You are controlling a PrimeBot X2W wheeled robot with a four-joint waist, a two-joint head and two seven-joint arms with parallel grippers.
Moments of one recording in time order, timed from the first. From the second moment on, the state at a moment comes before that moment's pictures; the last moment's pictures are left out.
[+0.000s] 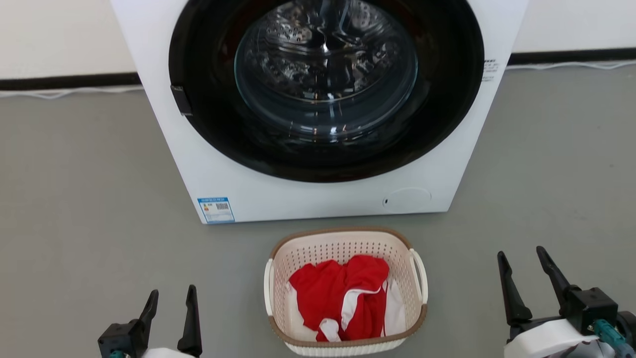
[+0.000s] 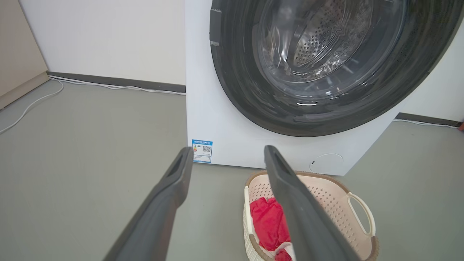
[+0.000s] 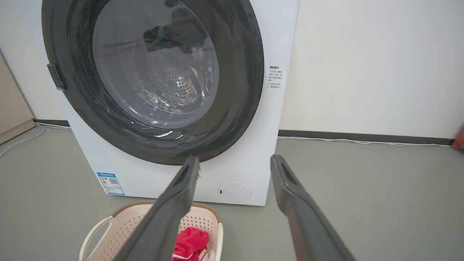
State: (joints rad) left arm 0.05 0.04 0.03 0.29 -0.19 -0.04 -0.25; right arm -0.02 -0.11 -0.09 0.29 0.02 0.12 -0.25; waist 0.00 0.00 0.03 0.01
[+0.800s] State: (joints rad) left arm -0.33 0.04 -0.11 0.50 -0.30 -0.04 -0.26; right arm -0.38 -0.09 -0.18 0.61 -0.04 0.12 -0.25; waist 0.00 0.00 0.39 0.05
